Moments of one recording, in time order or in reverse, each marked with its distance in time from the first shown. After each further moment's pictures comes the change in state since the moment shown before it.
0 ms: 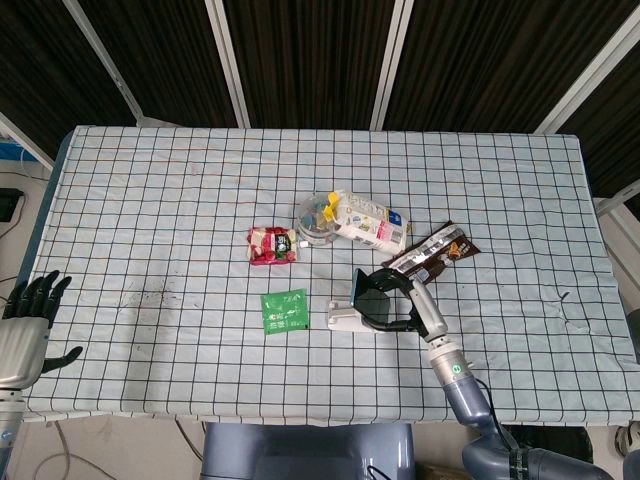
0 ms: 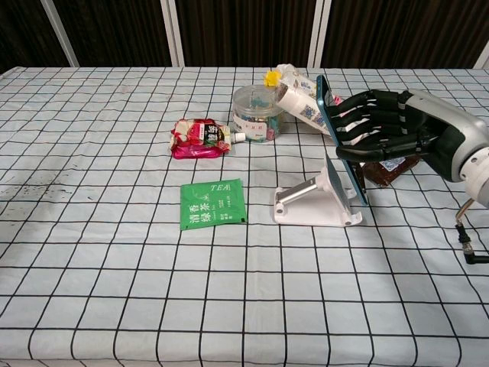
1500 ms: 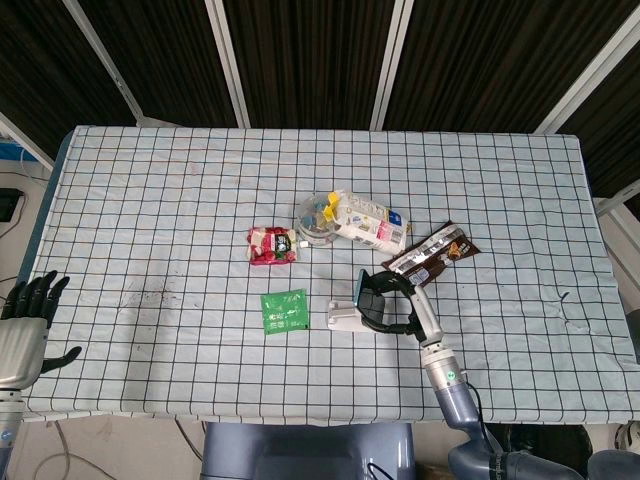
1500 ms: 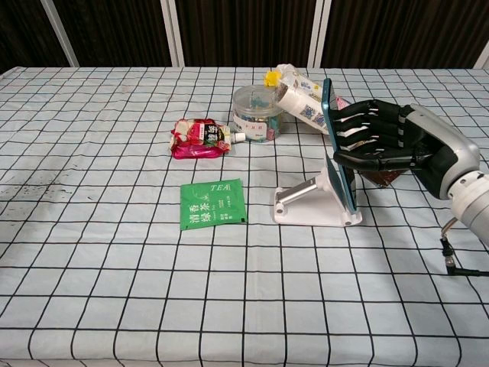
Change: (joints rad) left arm 0.002 -0.003 -0.001 -0.001 -0.009 0.003 0.006; right arm -0.012 -0.140 -0.039 0.177 -0.048 0.118 0.152
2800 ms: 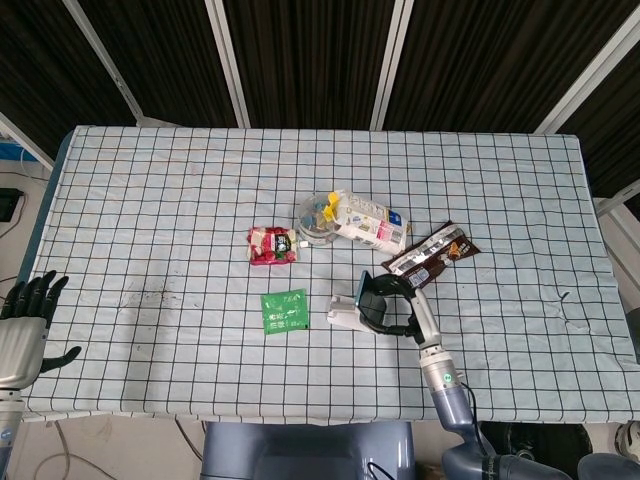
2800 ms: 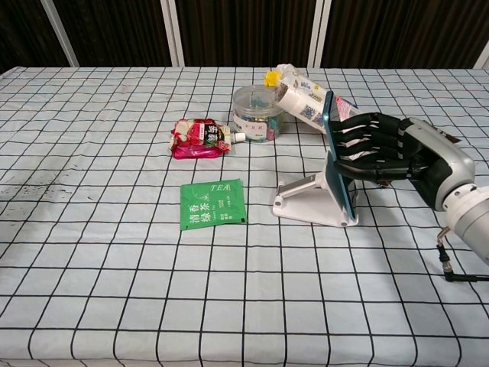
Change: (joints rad) left arm -0.001 0.003 -0.003 -0.005 -0.009 -0.004 -0.004; right arm -0.016 -0.049 0.004 0.043 0.030 0.002 -0.005
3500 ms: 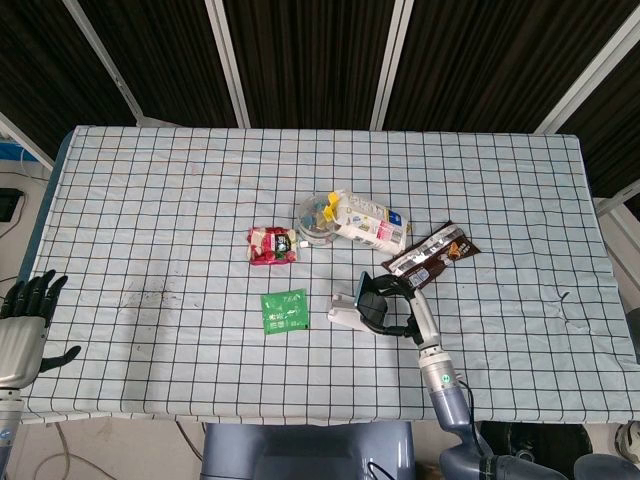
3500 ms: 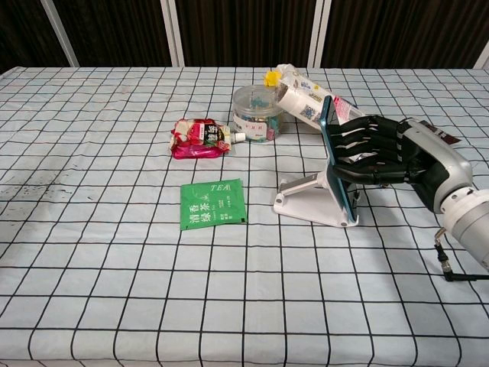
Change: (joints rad) left arm -0.001 0.003 -0.001 -0.004 -0.004 -0.002 -0.006; right arm -0.005 -0.020 -0.001 0.023 0.005 0.002 -0.032
